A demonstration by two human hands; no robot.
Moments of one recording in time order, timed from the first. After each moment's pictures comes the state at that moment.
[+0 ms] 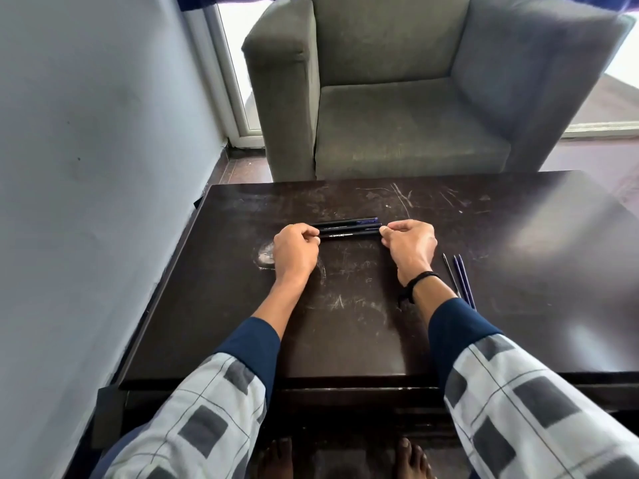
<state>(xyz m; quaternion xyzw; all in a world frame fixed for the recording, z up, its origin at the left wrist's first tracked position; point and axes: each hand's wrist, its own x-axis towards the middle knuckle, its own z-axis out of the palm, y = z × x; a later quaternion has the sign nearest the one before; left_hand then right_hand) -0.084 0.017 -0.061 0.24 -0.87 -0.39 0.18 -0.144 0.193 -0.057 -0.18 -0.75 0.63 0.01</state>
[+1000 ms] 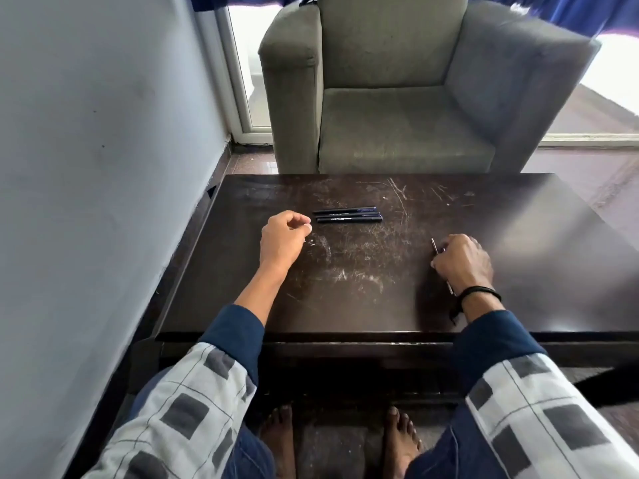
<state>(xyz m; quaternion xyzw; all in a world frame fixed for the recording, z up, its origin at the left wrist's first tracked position) -0.019 -0.002 -0.024 0.23 -0.82 -0.49 0.16 -0.080 0.294 -0.030 -0.09 -0.97 0.23 0.00</state>
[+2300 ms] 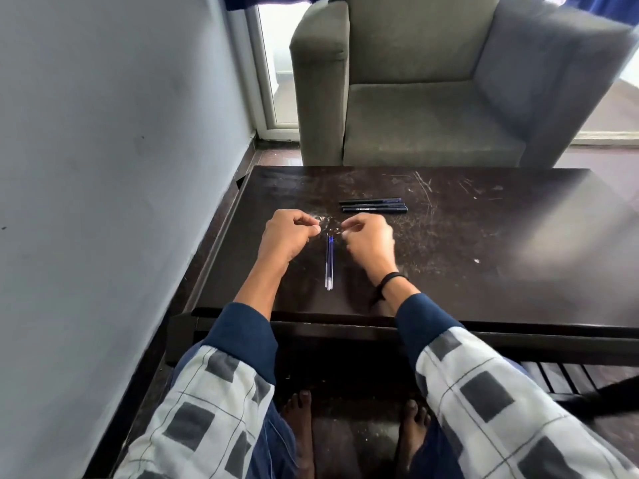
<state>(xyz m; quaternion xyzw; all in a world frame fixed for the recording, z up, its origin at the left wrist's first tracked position) 0.031 -0.027 -0.002 0.25 -0.83 -0.48 0.10 -0.024 0.121 -0.028 0.04 -0.87 0.50 -0.03</state>
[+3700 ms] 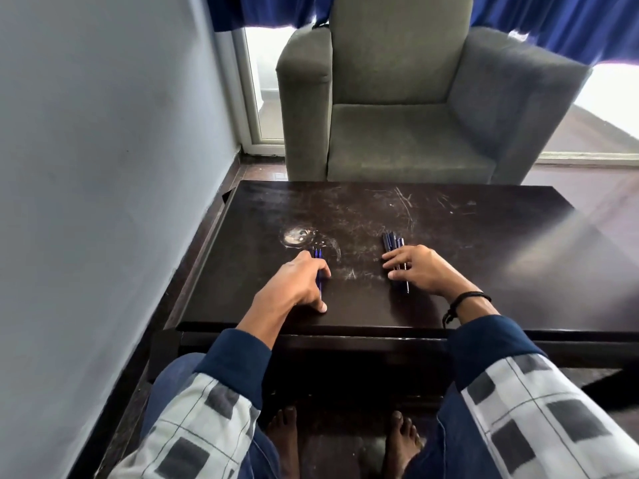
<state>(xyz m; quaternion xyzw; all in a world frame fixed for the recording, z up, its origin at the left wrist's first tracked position) 0.051 0.010 -0.007 0.10 -0.96 -0.23 -0.15 -0.066 0.256 -0.031 0.26 -0.92 0.27 -0.13</state>
